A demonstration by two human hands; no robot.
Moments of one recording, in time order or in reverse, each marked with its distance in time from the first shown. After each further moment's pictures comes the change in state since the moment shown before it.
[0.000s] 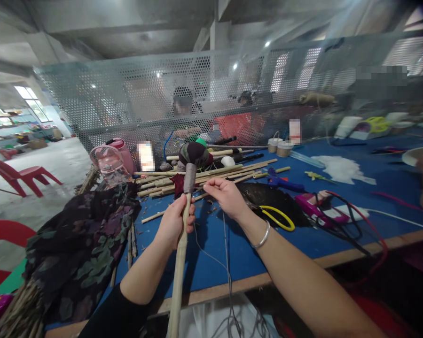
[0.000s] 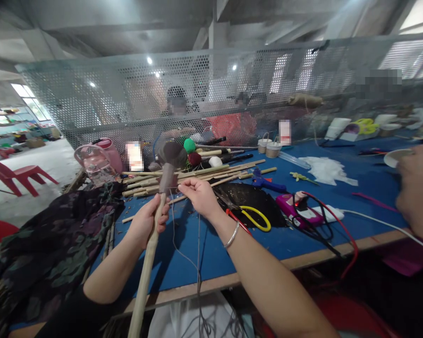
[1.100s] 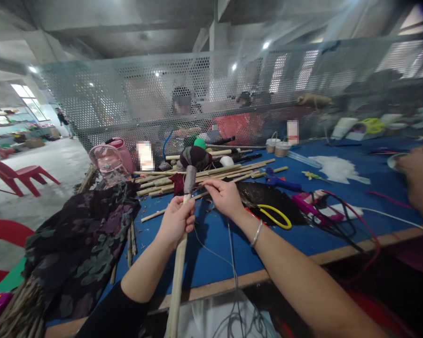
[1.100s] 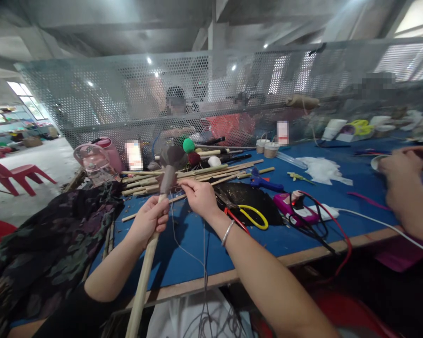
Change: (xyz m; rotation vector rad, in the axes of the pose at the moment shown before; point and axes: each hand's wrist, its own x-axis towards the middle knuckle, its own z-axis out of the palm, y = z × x) left_hand -0.005 -0.003 0.005 0.135 -0.012 0.104; right_hand -0.004 0.005 -0.004 -0.513 0.118 -0.326
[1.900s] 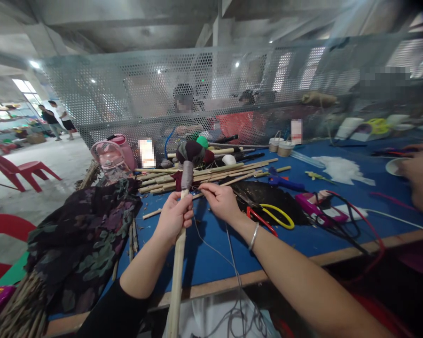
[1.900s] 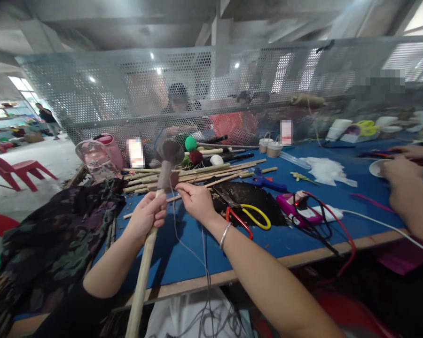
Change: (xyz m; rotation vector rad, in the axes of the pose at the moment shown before) left_hand 0.002 0.006 -0.007 -0.046 0.035 0.041; right_hand -0.010 -0.002 0.016 -0.026 -0.062 -0.003
